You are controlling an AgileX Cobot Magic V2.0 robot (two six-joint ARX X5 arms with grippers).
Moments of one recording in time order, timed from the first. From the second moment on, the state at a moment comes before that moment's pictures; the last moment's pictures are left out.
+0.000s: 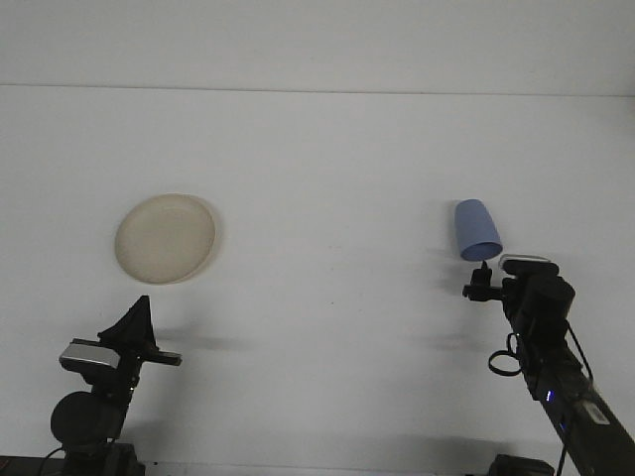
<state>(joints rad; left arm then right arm) -0.05 0.00 0.03 0.20 0.06 -0.04 -0.13 1.23 0.49 0.27 -0.06 0.01</state>
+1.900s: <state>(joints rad) -0.05 0.00 0.03 0.20 0.06 -0.04 -0.13 1.28 0.67 0.32 -0.28 -0.02</state>
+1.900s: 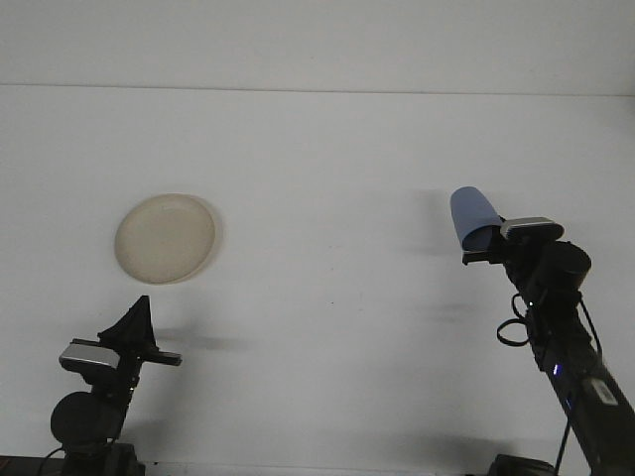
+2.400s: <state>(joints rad) -0.05 0.00 0.03 0.20 0.06 -0.04 0.13 0.89 0.90 -0.46 -0.20 0.09</state>
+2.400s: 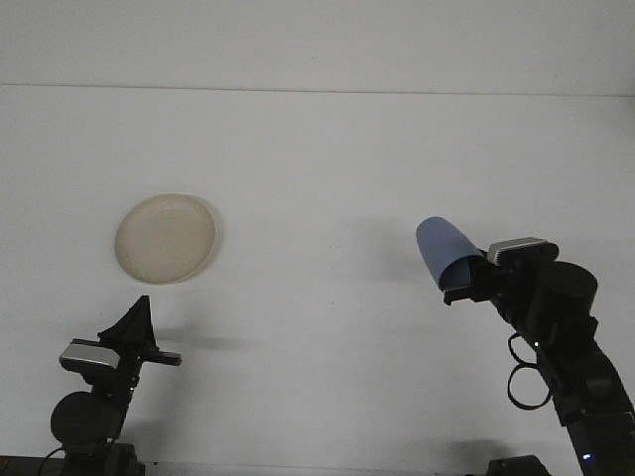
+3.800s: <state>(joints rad) -0.05 0.00 0.03 0.20 0.06 -0.04 0.78 1.77 1.54 -1.28 -0.03 0.17</state>
